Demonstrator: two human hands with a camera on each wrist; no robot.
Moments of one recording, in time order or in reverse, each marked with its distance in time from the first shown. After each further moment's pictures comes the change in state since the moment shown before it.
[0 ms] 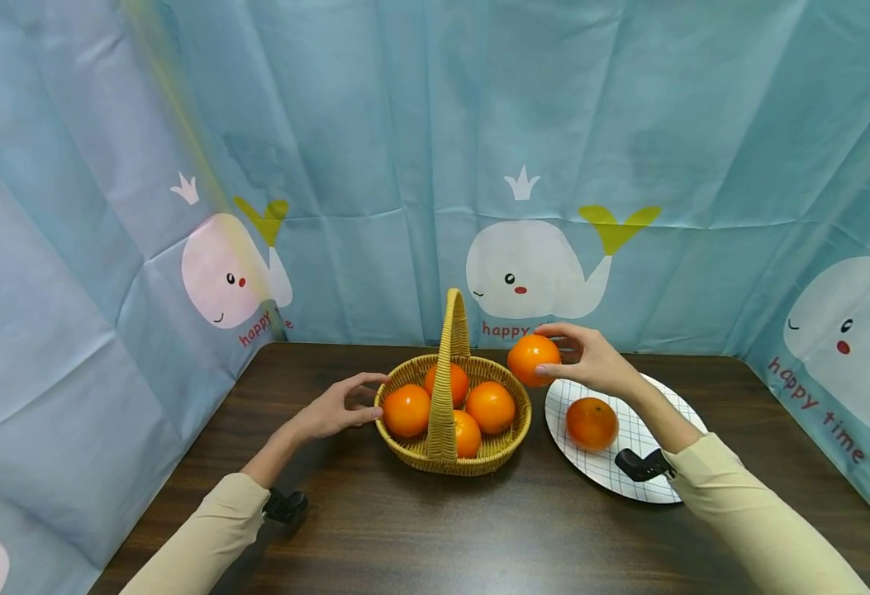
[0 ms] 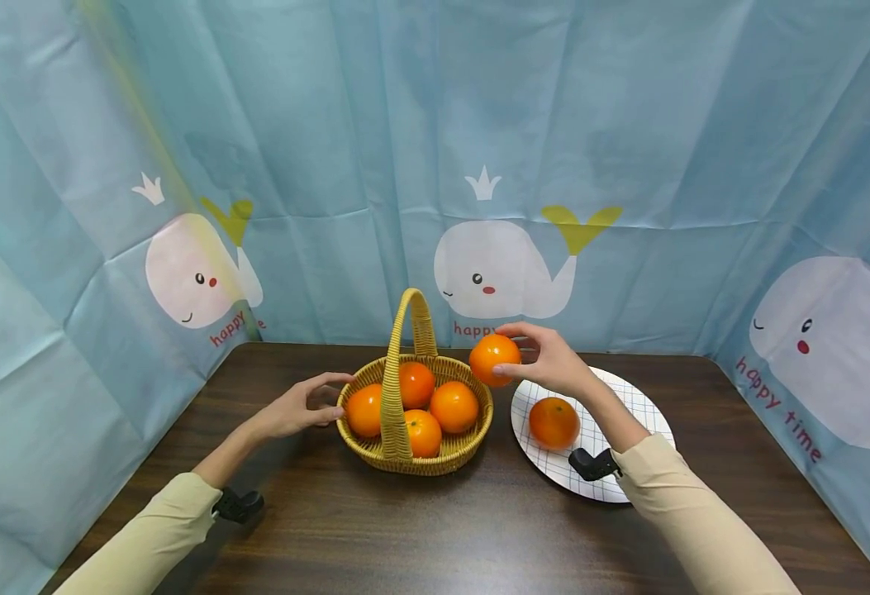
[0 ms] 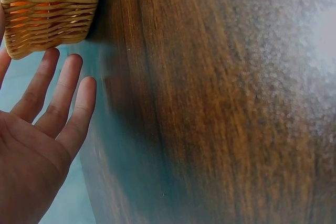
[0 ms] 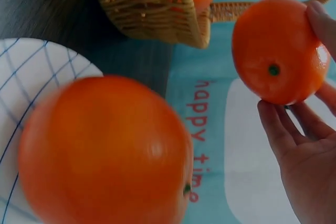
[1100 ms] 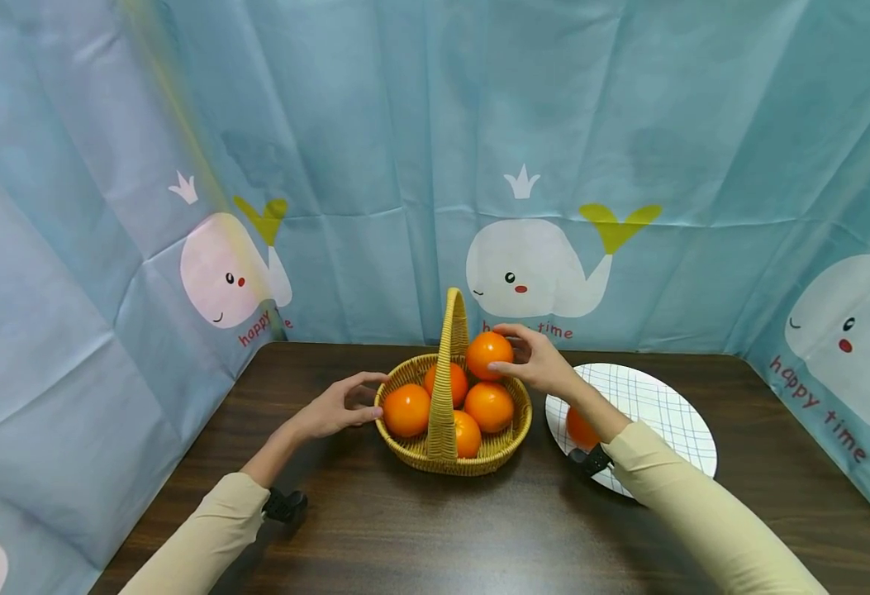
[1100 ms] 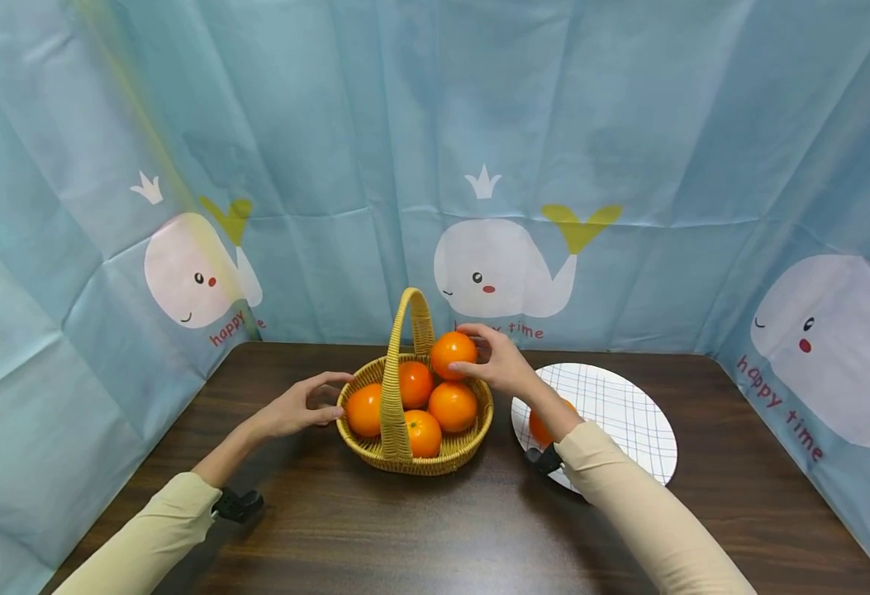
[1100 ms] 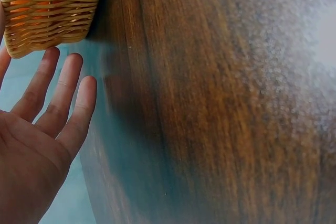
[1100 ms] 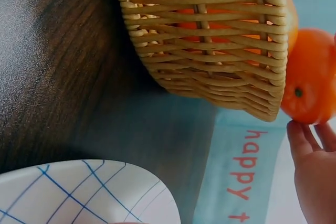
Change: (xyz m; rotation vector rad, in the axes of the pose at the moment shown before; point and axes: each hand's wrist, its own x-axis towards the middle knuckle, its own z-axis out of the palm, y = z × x) left_hand 0.001 0.000 0.000 0.004 -0.012 0.003; right_hand 0.042 0.020 0.062 0.124 0.024 -0.019
